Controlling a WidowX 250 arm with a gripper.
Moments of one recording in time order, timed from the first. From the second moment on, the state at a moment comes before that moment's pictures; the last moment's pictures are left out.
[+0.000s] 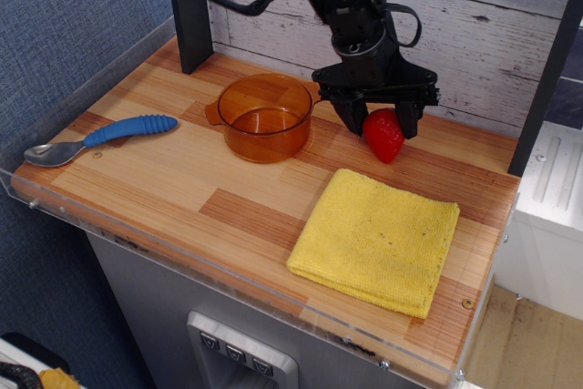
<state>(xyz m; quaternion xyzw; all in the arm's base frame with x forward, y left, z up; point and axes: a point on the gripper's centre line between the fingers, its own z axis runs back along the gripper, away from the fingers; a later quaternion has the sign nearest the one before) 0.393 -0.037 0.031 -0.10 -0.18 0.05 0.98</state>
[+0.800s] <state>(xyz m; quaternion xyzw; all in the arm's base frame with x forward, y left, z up) 0.389 -0.032 0.045 -0.10 -0.18 0.05 0.98</state>
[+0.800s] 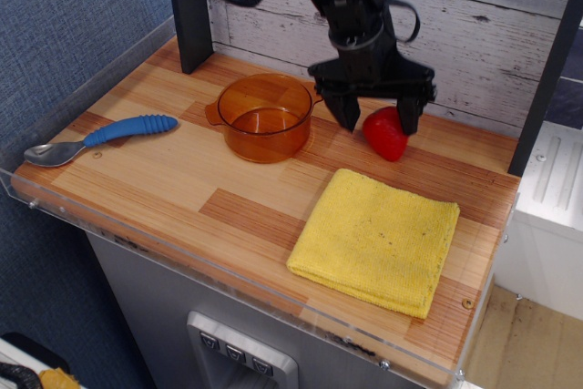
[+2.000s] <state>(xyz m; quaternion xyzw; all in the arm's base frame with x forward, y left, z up) 0.329 0.114 0.138 -0.01 -0.16 0.15 0.98</state>
